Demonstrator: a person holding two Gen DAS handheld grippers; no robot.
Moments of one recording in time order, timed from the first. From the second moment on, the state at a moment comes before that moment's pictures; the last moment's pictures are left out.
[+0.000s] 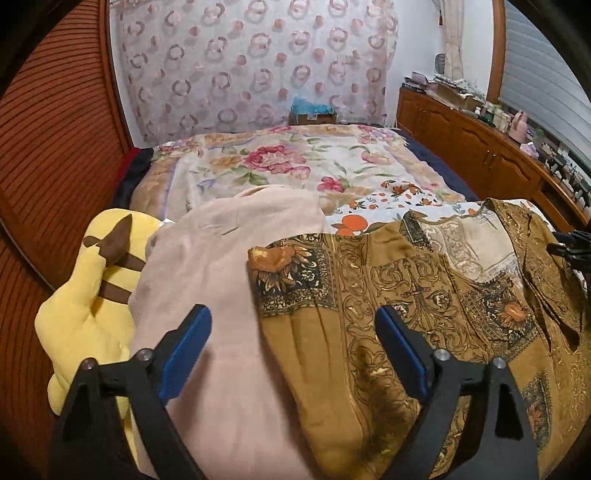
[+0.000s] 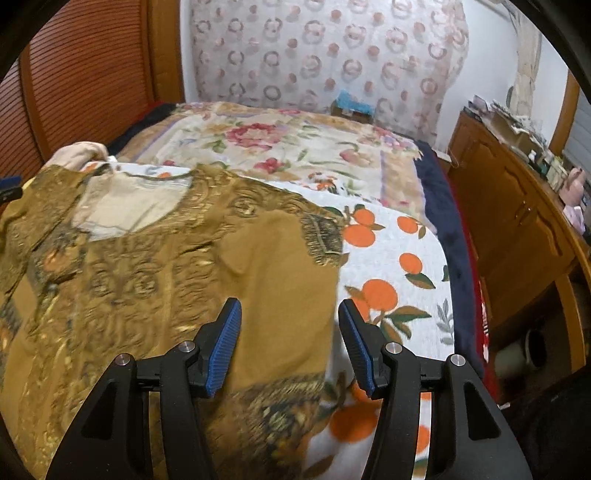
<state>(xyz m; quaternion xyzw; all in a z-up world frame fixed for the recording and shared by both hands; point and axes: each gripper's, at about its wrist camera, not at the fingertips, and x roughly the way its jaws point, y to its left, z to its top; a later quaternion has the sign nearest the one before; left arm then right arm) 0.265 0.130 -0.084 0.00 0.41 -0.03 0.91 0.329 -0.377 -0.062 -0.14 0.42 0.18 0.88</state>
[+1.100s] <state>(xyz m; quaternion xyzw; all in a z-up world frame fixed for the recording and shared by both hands) 0.278 0.130 -0.101 -0.01 0.44 -0.04 0.90 0.350 -0.378 -0.065 -0.11 0.42 0.20 0.88</state>
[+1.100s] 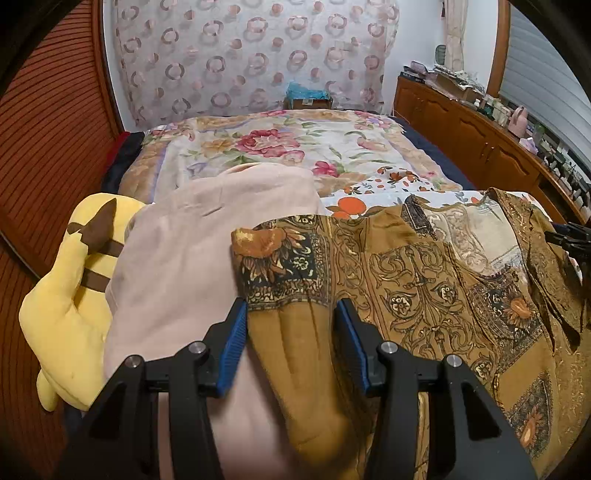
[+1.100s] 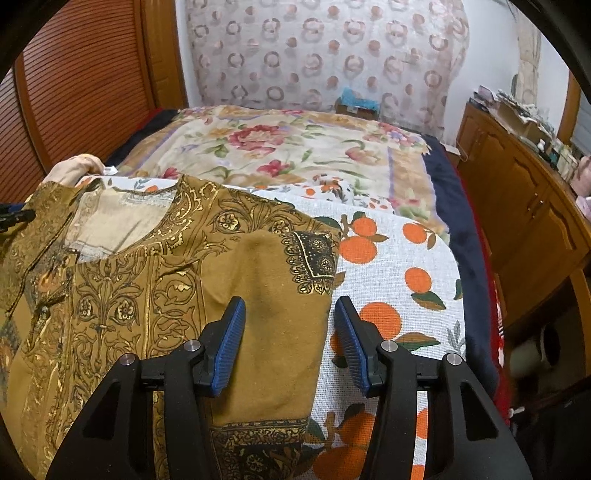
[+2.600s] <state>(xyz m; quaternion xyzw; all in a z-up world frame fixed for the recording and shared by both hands) 0.004 0.097 -0.055 -0.05 0.33 -0.09 0.94 0.092 -0.444 0.004 -0.04 0.33 0.24 0.91</state>
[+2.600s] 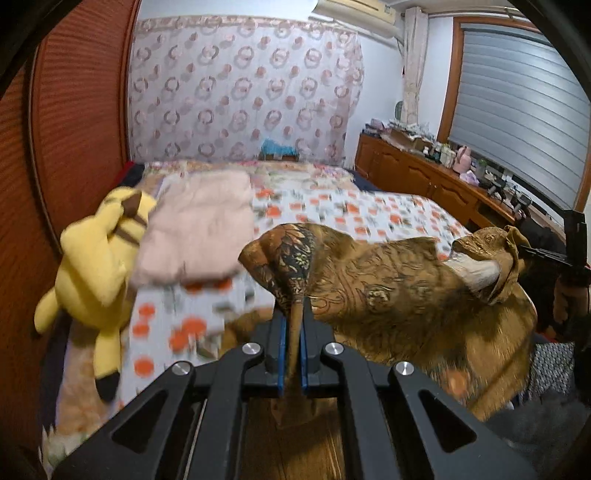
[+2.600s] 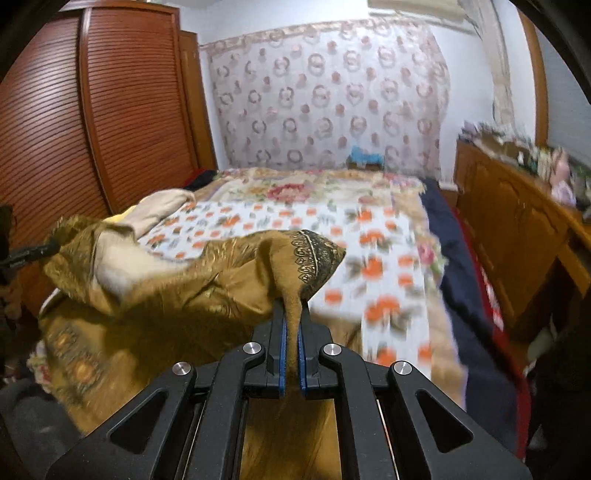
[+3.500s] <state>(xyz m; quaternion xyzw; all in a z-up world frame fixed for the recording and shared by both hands) 0.031 0.146 -0.069 -0.05 0.34 -0.02 0.94 0.074 -0.468 0.010 -0.09 0.34 0.19 0.92</state>
